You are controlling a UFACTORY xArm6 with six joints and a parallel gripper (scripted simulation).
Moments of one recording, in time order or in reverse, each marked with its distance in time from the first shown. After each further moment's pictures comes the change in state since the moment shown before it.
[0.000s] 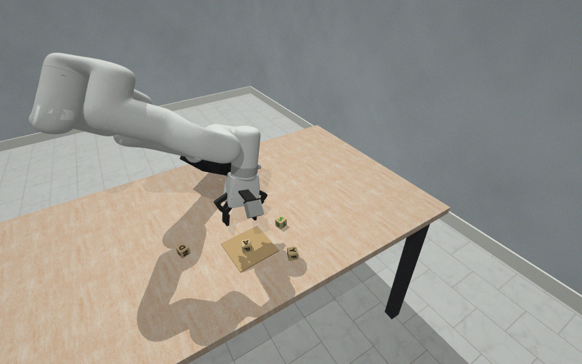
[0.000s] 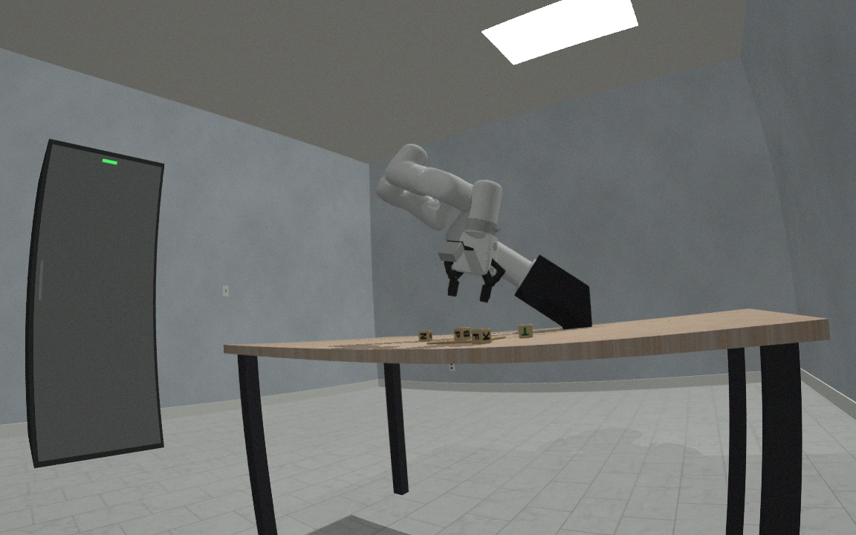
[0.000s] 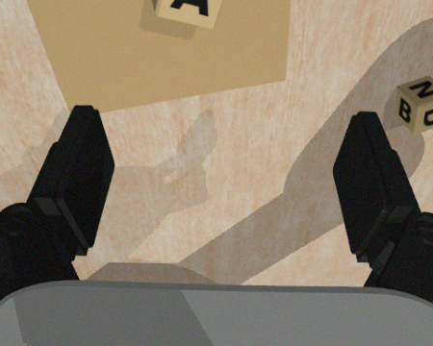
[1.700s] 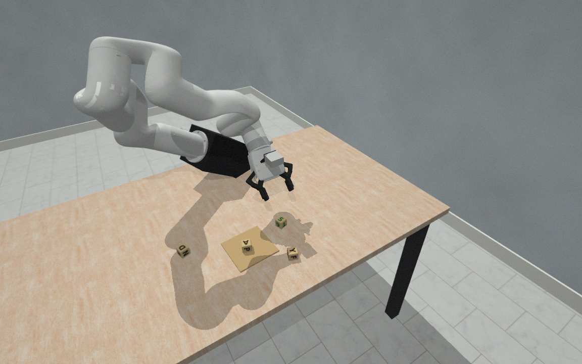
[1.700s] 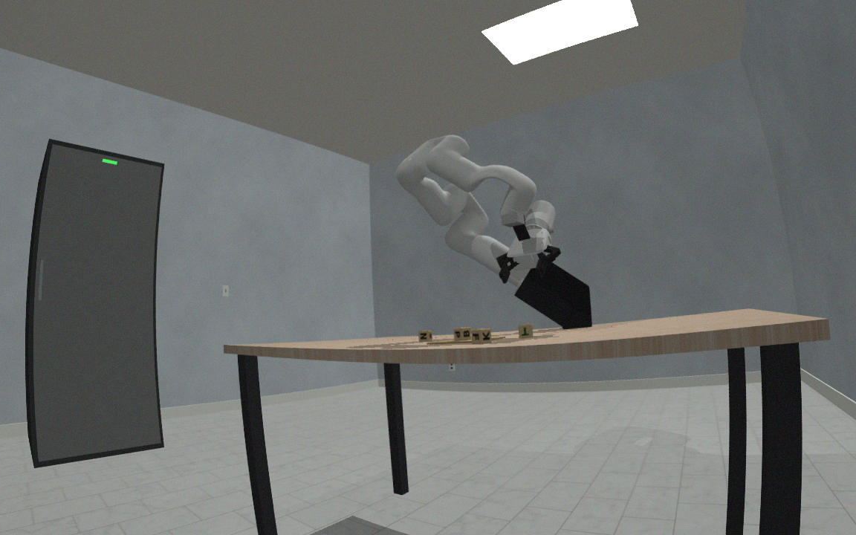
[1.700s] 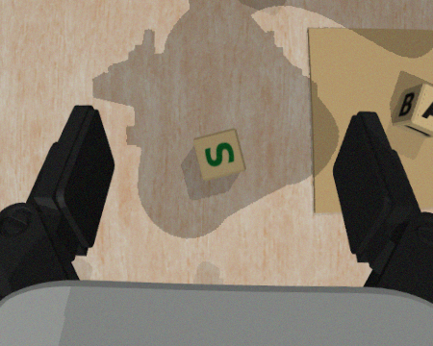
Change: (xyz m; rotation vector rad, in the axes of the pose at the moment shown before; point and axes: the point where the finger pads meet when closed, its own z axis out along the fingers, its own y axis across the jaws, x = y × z) arm -0.001 -0.129 -0.069 0.226 0.723 0.100
